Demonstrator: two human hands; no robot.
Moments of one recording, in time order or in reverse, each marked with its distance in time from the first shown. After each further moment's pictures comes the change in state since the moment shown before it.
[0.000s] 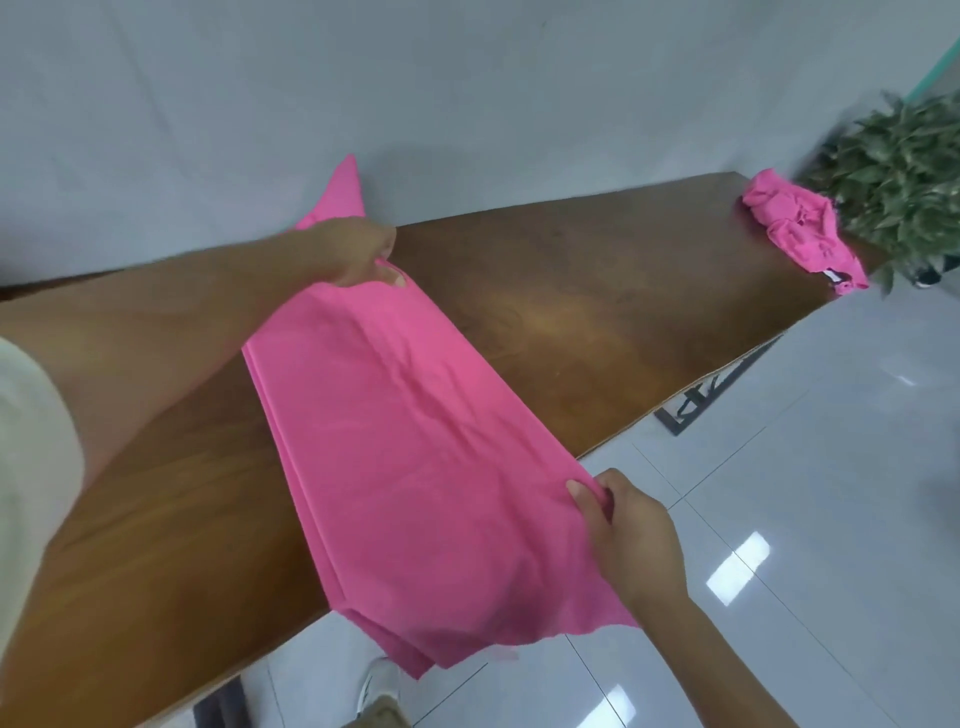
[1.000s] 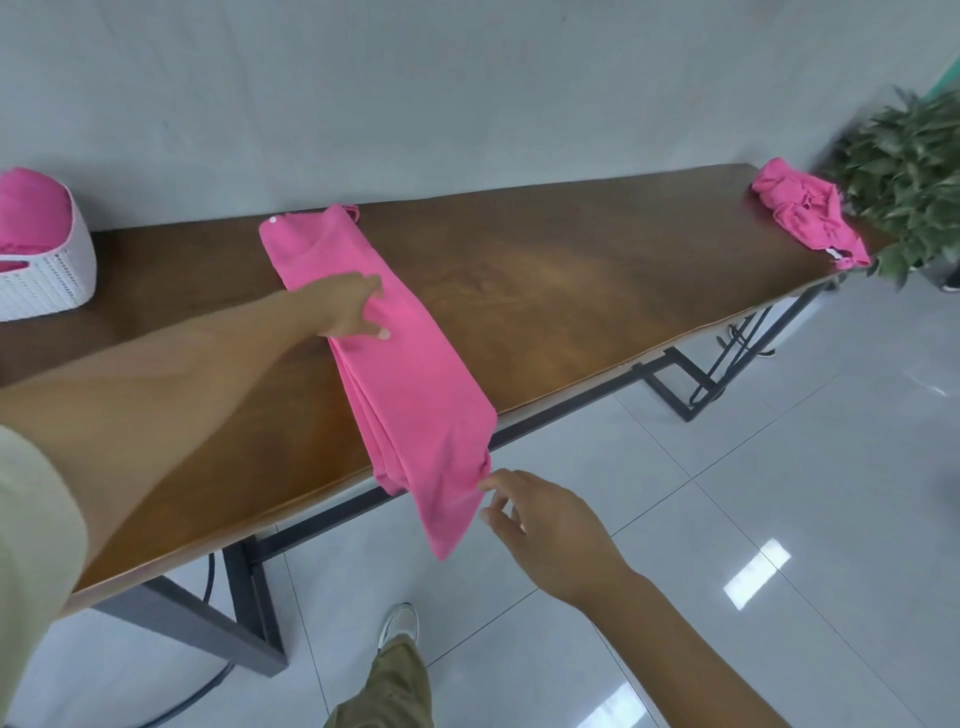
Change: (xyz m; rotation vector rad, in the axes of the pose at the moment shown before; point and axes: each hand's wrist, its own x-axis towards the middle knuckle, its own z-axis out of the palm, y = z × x) left_hand -0.171 -0.014 0.086 0.130 -0.081 -0.060; right_hand -0.144 -0.042 0.018 -0.025 -0.319 -0.551
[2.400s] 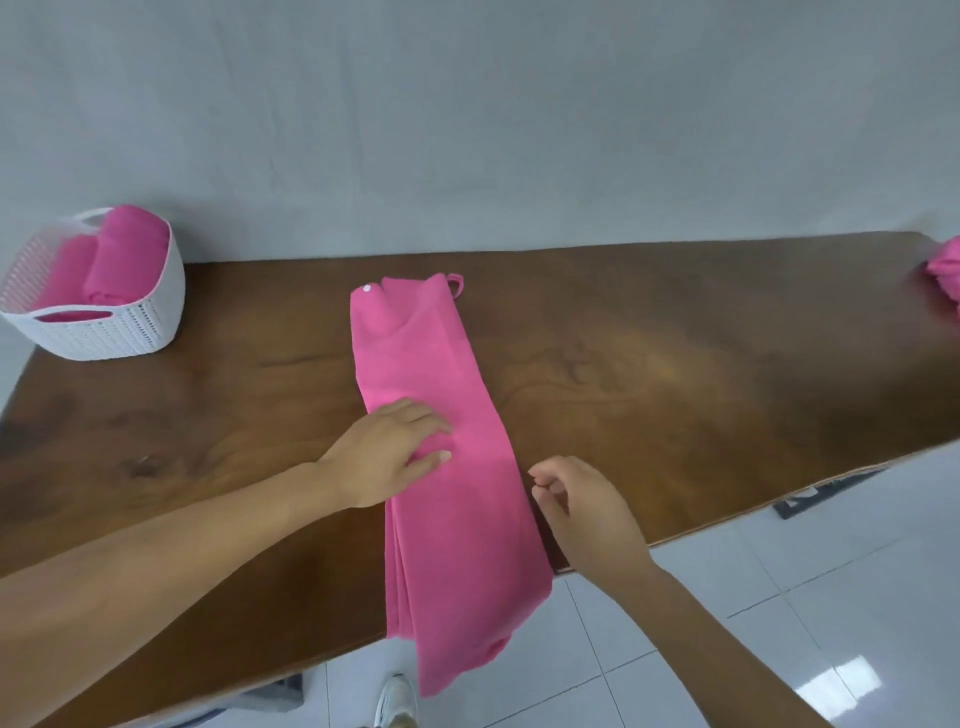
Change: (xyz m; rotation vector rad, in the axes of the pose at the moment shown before) left_hand -0.034 -0.019 0.060 -0.169 0.252 0.182; right_hand 0.210 0.048 -0.008 0.129 0.063 0.002
